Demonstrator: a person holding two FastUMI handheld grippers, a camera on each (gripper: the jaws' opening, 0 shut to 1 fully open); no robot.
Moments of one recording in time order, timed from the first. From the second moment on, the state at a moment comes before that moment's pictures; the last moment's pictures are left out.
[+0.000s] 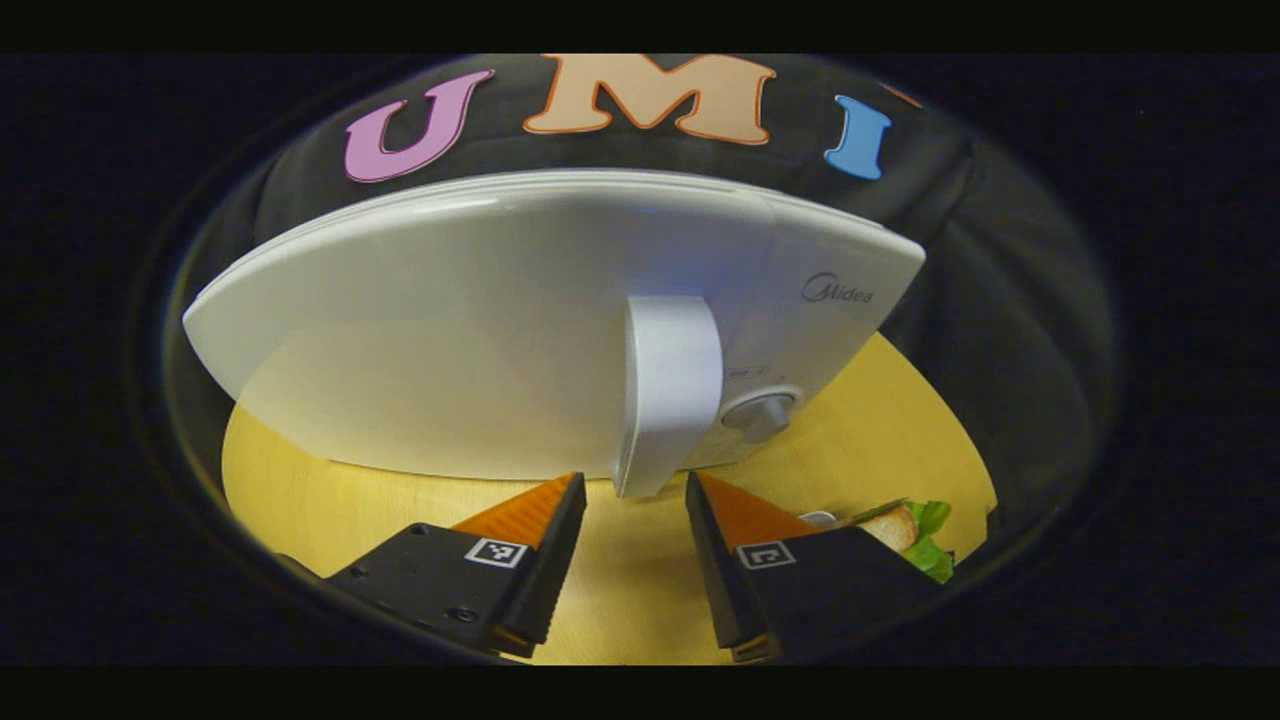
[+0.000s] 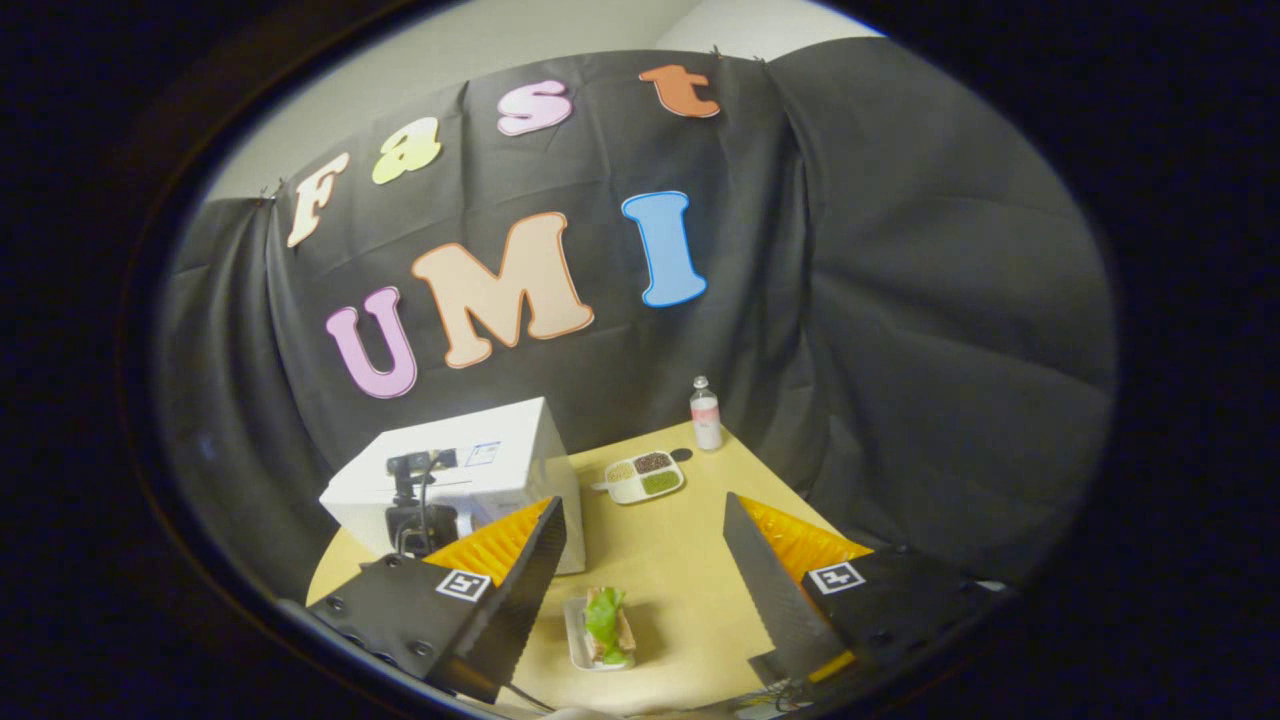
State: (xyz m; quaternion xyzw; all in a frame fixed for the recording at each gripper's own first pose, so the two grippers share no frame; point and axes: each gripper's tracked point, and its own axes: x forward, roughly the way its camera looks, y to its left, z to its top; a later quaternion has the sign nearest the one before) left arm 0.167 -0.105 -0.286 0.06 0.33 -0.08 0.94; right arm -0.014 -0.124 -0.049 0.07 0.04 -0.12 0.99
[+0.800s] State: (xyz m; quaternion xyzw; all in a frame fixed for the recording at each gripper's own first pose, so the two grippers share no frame) left arm 0.185 -0.106 -0.301 0.07 0.35 -0.08 0.93; right arm -0.014 -0.124 -0.058 0.07 0.05 -0.13 0.99
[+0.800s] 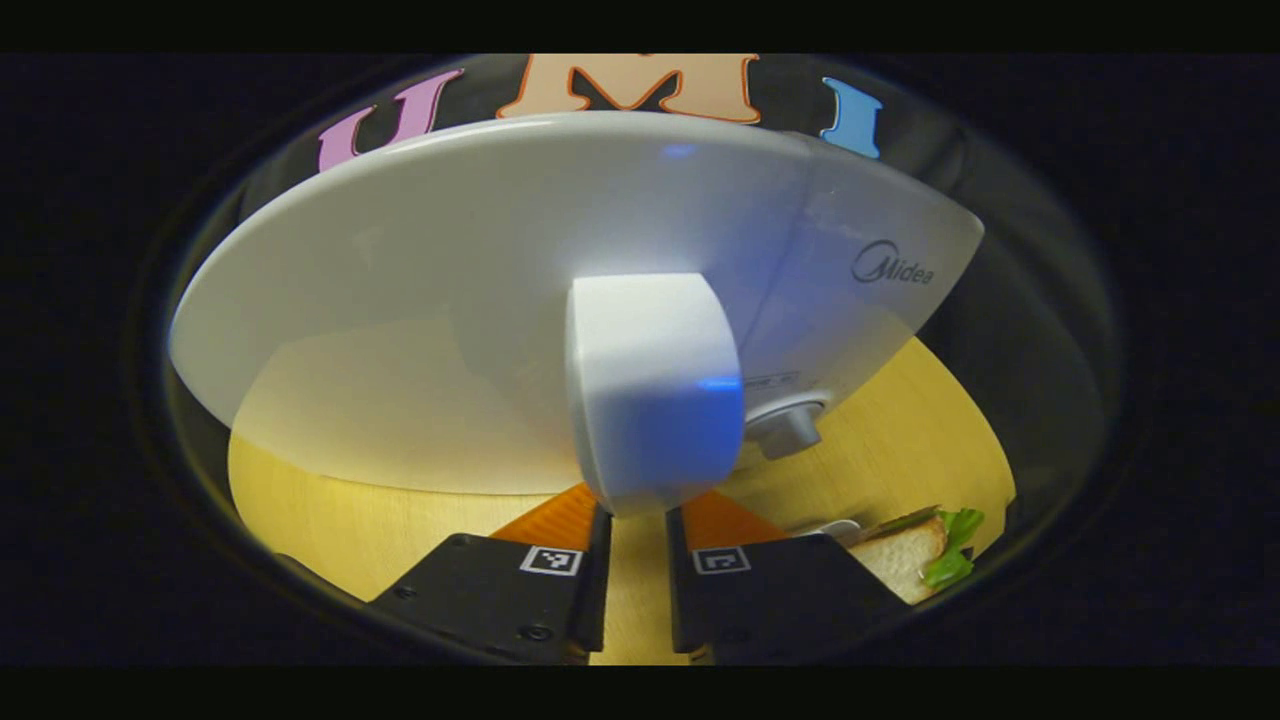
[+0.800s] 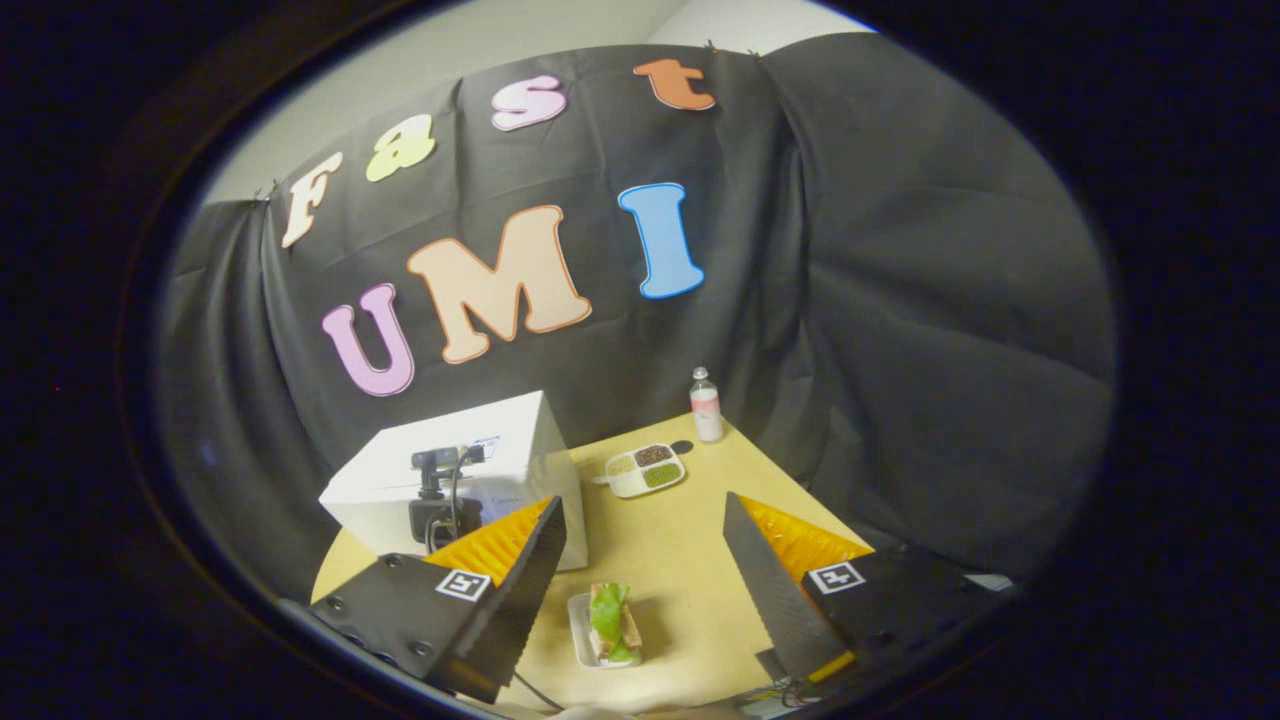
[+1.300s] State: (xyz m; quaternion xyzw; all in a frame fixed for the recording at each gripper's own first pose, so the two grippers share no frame) left arm 0.182 -0.104 -0.300 0.07 0.33 -0.06 0.94; right arm -0.032 -0.132 -0.072 0.09 0.06 -0.14 0.98
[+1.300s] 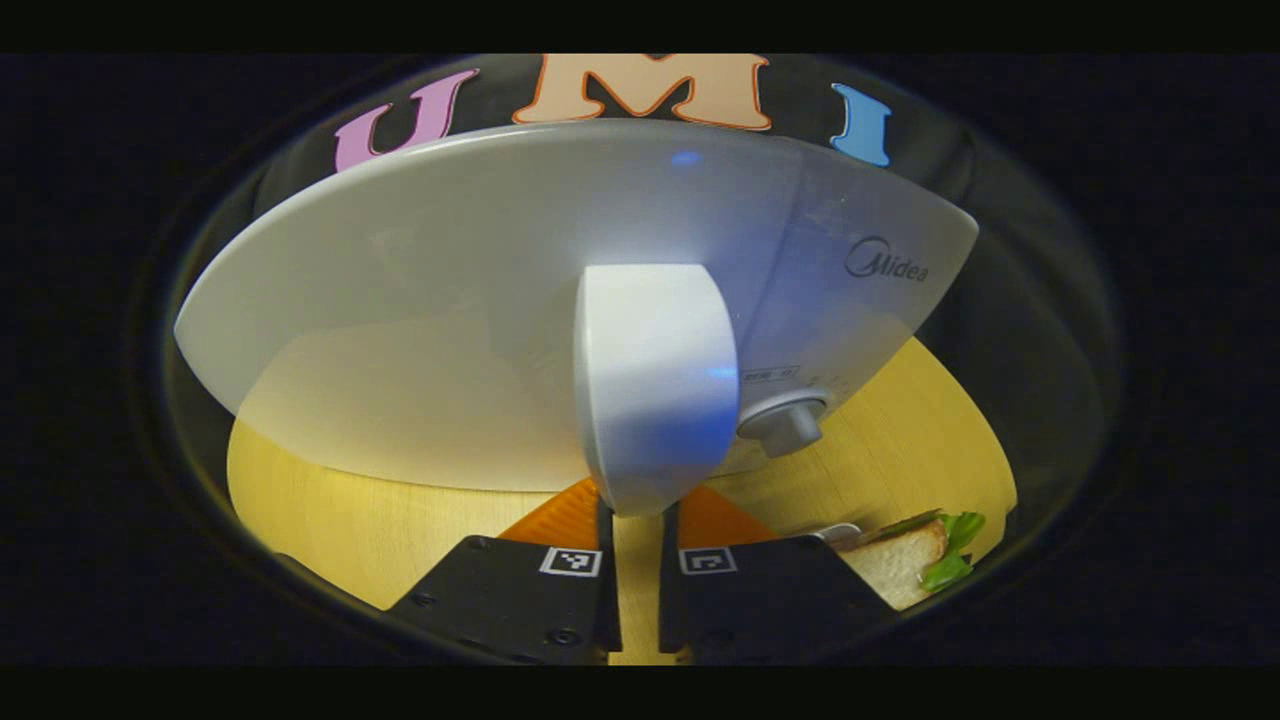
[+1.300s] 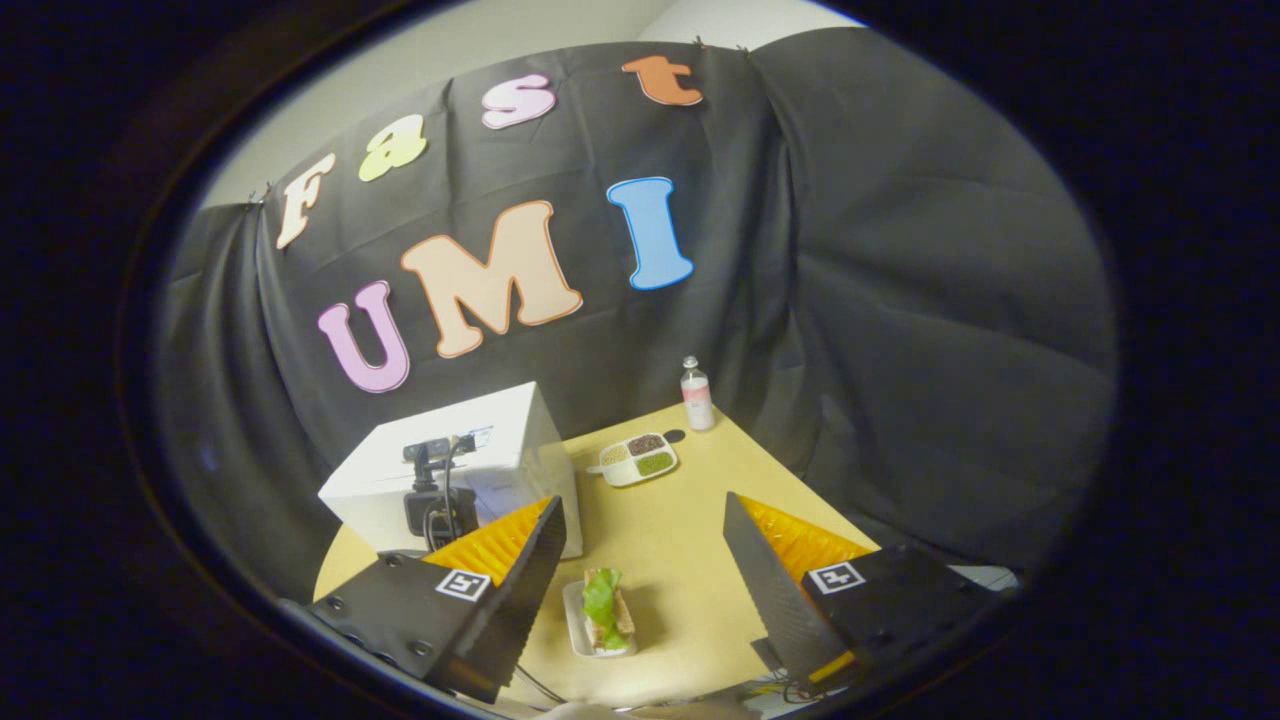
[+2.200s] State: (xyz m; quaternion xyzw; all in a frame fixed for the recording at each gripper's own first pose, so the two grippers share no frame) left arm 0.165 -0.104 -0.287 -0.01 0.28 -0.03 0.96; right arm -0.026 -0.150 -0.080 0.07 0.08 -0.12 0.99
